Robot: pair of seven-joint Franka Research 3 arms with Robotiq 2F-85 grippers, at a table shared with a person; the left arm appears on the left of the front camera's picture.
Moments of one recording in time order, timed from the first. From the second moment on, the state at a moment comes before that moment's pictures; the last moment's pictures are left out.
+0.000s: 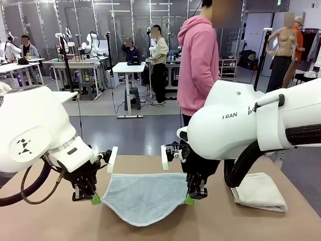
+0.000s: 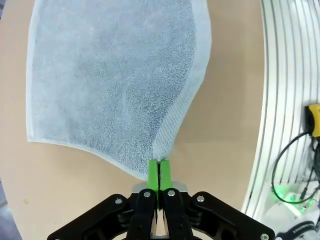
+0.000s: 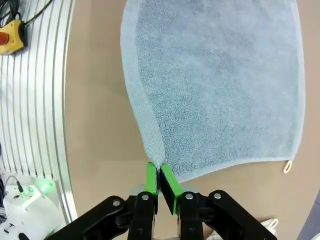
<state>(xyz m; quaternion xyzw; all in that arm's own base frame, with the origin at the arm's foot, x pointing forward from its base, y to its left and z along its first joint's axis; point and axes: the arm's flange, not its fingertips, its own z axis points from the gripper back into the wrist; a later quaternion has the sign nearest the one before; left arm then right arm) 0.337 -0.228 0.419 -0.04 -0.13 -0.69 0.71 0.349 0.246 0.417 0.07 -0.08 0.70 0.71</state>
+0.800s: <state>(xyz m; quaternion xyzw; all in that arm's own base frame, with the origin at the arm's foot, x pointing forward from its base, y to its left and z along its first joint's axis) 0.452 -0.223 0.418 -0.06 -0.13 -0.70 0.70 0.448 0.258 0.417 0.10 -0.08 0.67 0.73</state>
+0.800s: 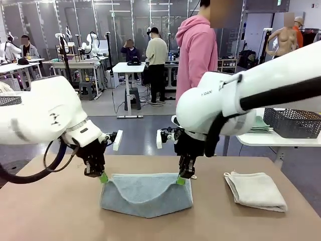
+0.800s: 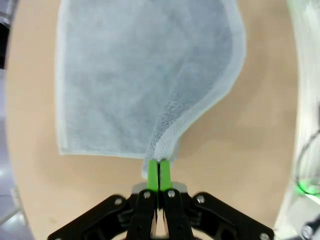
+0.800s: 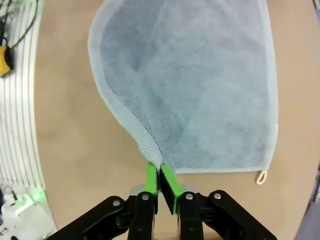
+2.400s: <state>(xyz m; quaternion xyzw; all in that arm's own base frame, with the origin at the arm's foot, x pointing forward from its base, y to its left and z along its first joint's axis) 0.595 -0.216 0.364 -0.06 -0.09 -0.69 0.72 0.592 0.219 0.360 0.10 -0.05 0.56 0.82</state>
